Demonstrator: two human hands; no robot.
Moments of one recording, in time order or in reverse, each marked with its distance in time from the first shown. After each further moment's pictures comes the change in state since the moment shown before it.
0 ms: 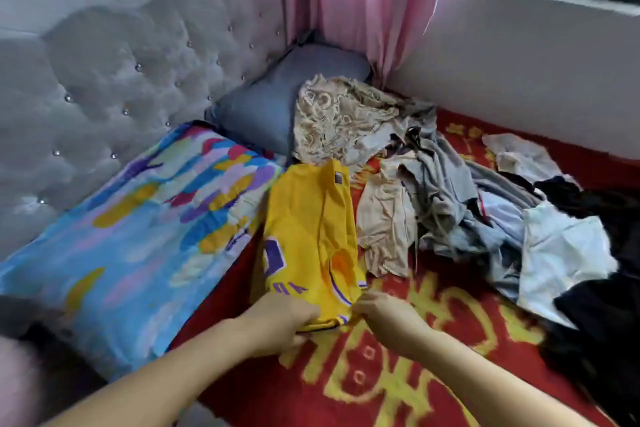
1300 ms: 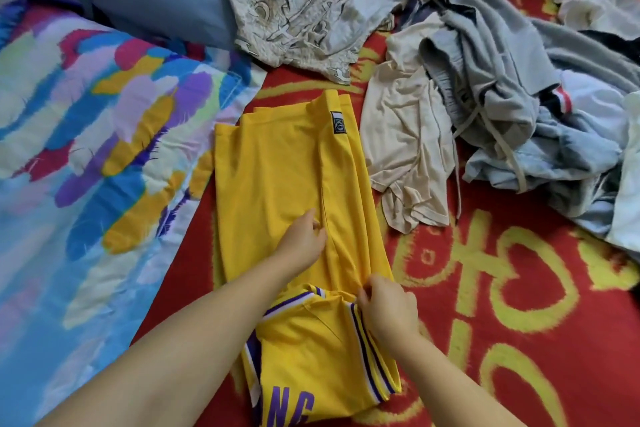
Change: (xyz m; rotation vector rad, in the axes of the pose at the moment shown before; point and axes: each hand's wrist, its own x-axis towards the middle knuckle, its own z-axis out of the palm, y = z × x) left_hand 0.256 -0.120 0.156 -0.833 0.051 -0.470; right_hand 0.137 0.062 0.188 0.274 -0.040 0.831
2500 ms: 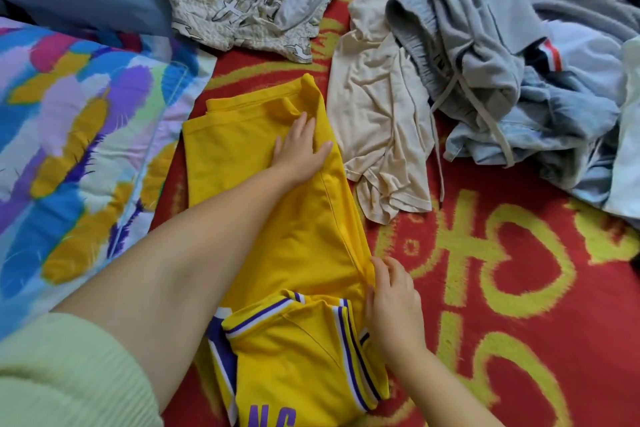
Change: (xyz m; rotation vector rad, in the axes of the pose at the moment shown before) left_hand 0.130 0.083 -0.014 0.377 0.037 0.202; right_hand 0.003 0.036 0.001 0.116 0.233 -0.060
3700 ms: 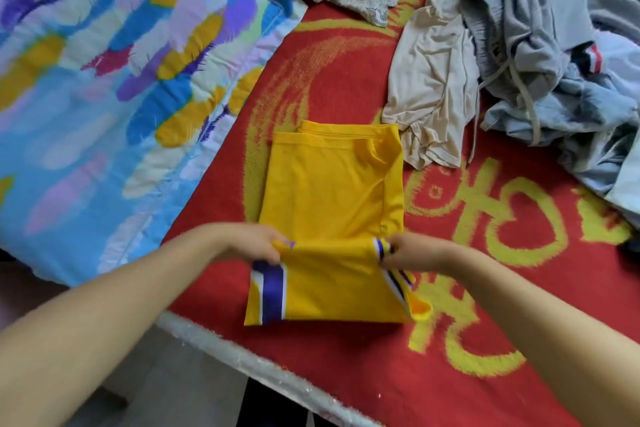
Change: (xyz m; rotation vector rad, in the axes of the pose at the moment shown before) left_hand -0.312 -0.097 0.000 -0.435 -0.765 -0.282; right_hand -0.033 -0.022 -0.065 -0.053 -0.975 -0.143
